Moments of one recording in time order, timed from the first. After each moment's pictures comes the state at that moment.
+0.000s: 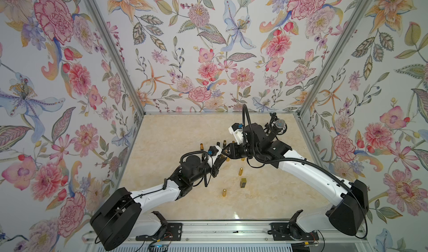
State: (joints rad) left arm -0.75 1.29 0.51 0.64 0.20 0.01; right arm 0.75 1.43 1.27 -0.51 -0.32 0.52
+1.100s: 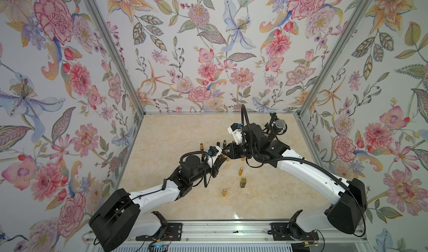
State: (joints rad) left arm -0.75 1.28 0.51 0.62 0.20 0.03; right arm 0.76 1.45 1.28 -0.51 -0.31 0.52
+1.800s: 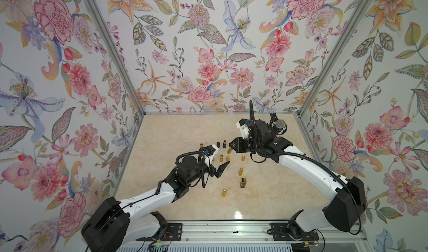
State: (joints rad) left arm -0.75 1.16 0.50 0.54 0.13 0.02; right arm 0.65 1.48 1.28 -0.51 -0.20 0.48
